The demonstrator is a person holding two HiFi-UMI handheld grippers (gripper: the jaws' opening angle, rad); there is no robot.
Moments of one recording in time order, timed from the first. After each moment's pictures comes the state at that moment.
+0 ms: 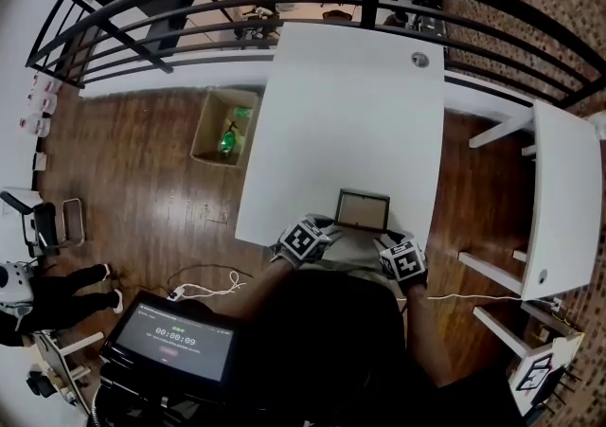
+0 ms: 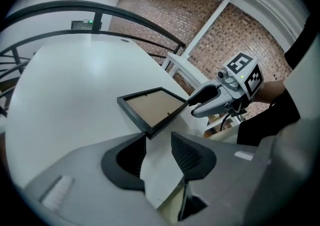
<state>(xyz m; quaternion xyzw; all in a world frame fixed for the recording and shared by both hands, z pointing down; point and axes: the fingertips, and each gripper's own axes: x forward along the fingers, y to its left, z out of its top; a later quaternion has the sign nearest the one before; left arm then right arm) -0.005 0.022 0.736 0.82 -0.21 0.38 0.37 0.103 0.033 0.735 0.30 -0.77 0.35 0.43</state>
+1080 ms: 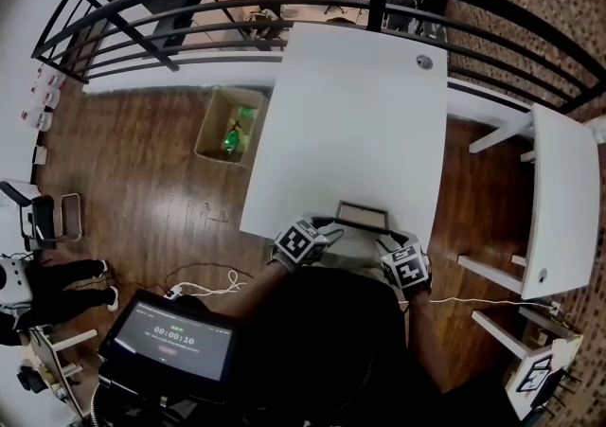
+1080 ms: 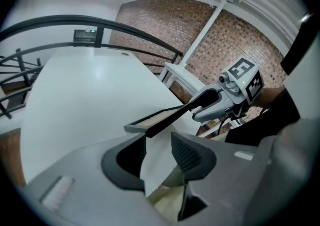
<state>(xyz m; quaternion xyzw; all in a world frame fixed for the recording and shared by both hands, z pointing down) -0.024 0.030 0.692 0.84 -0.23 0.34 0.35 0.084 0.047 0.693 0.31 -0.79 0.30 0.44</state>
